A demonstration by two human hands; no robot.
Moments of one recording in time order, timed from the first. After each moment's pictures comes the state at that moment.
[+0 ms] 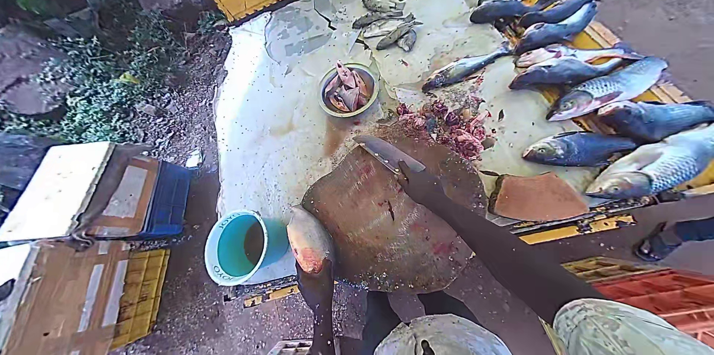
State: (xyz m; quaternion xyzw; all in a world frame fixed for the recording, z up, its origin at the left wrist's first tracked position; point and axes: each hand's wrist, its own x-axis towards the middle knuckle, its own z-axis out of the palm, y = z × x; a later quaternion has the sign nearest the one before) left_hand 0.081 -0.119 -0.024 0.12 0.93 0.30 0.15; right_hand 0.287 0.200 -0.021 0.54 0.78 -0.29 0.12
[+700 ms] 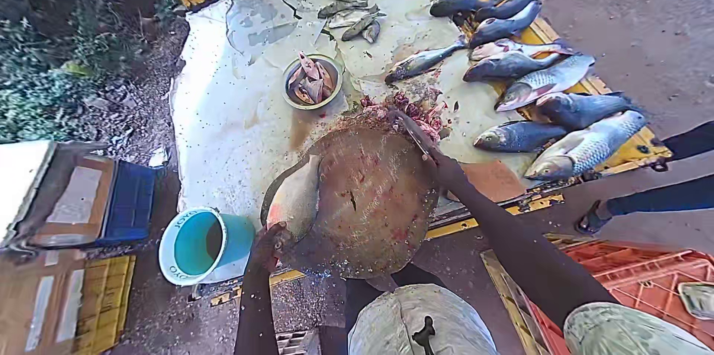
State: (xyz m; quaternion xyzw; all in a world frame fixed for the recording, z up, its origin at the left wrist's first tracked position) left_hand 0.035 -0.063 0.004 0.09 0.75 0.48 0.44; right_hand 0.481 0.241 -0.041 0.62 0.72 -0.32 0.00
